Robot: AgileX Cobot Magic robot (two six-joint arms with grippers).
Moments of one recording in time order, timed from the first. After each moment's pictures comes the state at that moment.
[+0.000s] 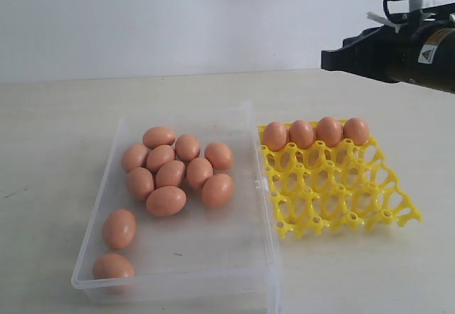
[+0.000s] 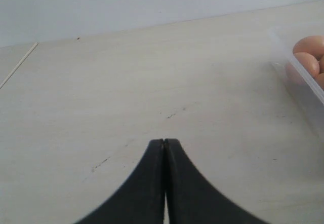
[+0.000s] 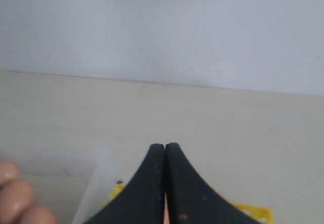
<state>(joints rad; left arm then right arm) 0.03 0.01 0.00 0.10 0.38 0.03 0.27 1.47 -0.78 -0.20 -0.23 0.26</state>
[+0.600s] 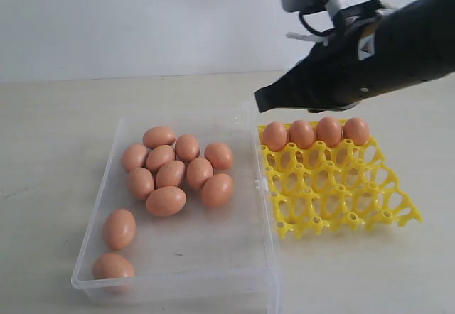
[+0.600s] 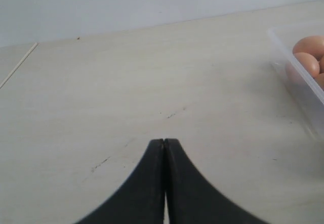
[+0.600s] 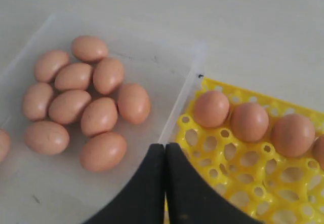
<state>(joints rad) 0.03 0.01 0.00 0.10 0.38 0.03 0.58 1.44 -1.00 -0.10 0.44 0.18</state>
